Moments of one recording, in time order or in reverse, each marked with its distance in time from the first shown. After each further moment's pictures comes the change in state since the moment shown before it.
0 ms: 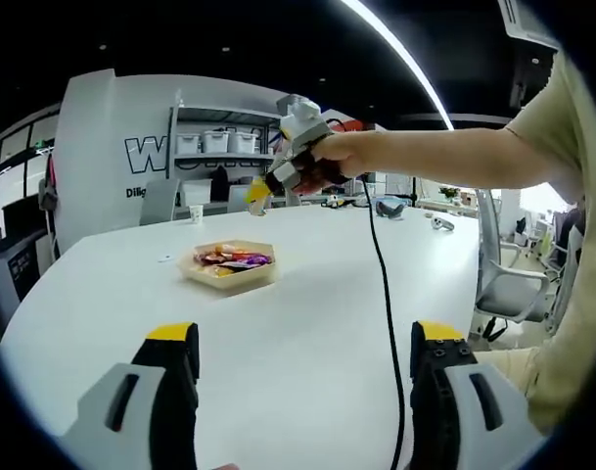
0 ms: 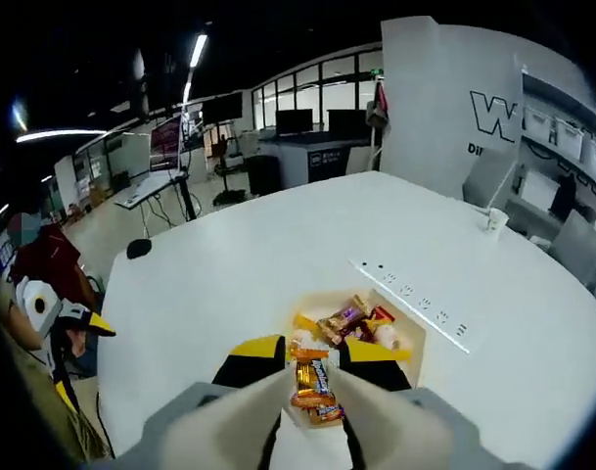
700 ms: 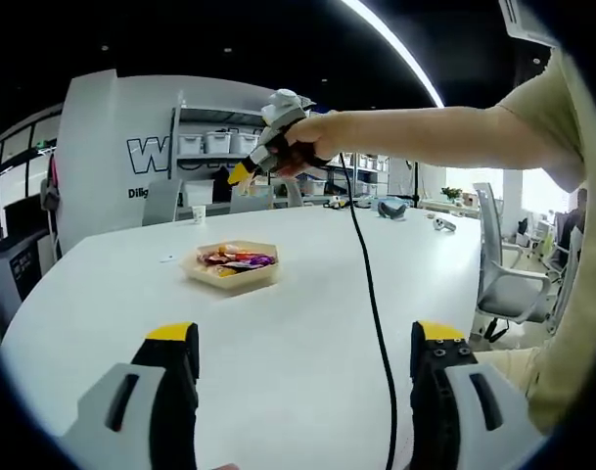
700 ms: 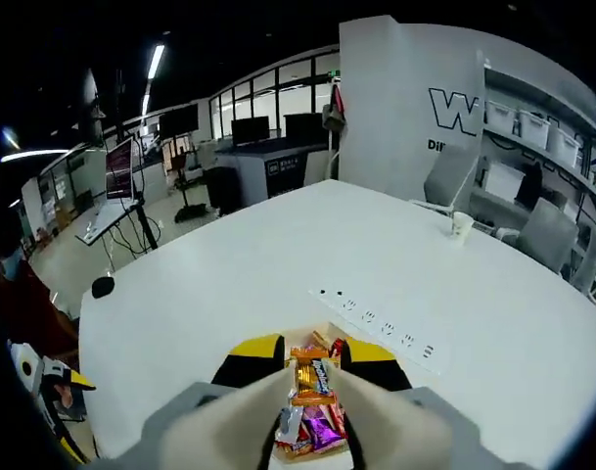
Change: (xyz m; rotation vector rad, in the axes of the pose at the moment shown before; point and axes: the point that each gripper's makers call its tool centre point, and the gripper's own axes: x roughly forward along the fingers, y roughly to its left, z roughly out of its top) left arm -0.004 0.004 0.000 -0.004 -0.007 0.015; right arm -0.014 -0.099 0.087 0.213 -0.067 -0.314
